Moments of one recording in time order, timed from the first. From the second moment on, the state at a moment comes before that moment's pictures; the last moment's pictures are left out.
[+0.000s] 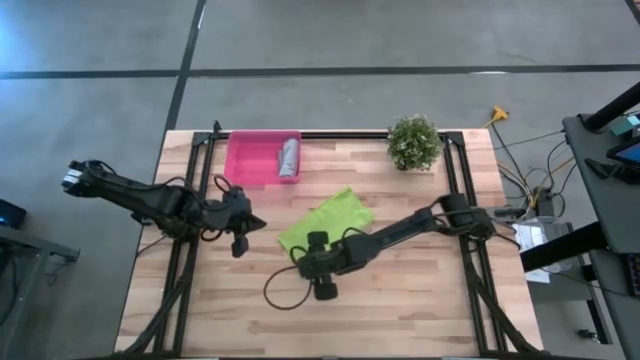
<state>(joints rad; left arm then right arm) -0.28 0.85 0.74 -0.56 -0.30 -0.47 0.29 2.19 1.58 -0.40 0.18 0.05</state>
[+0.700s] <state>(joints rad) -0.28 0.83 0.71 -0.55 -0.29 -0.46 0.29 2.27 1.64 -0.40 0.20 0.02</state>
